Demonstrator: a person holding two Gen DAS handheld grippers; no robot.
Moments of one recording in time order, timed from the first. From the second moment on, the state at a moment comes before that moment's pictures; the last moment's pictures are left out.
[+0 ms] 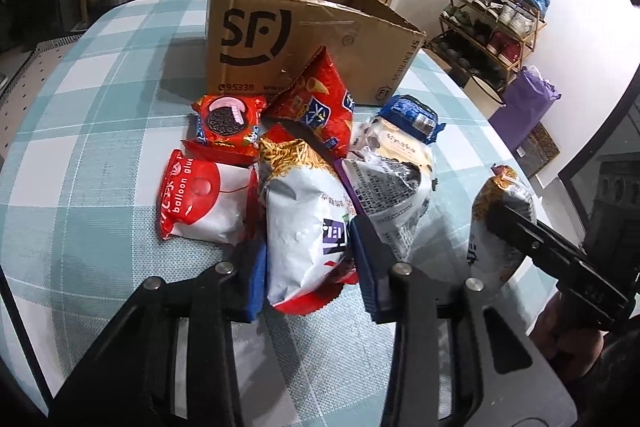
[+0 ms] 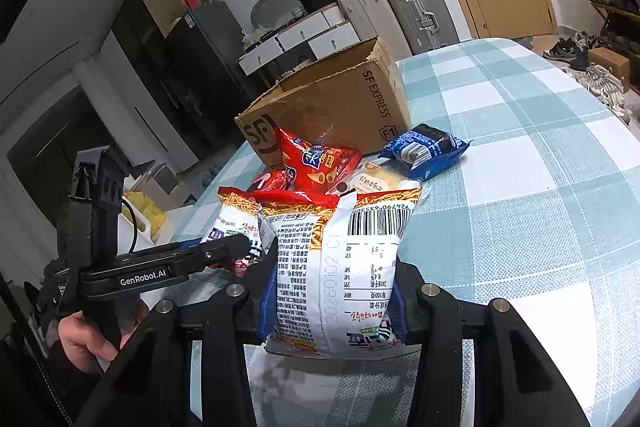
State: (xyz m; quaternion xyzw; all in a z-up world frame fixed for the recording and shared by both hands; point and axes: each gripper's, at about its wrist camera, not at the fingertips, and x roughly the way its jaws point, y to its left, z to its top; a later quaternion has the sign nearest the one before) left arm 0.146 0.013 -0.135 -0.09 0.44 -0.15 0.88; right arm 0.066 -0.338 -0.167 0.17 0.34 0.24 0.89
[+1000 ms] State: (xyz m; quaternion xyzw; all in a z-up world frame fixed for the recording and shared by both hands) left arm 0.124 0.027 -0.119 -0.10 0.42 -0.15 0.89; right arm 0.062 -0.332 -0.162 0.16 0.34 0.25 0.89
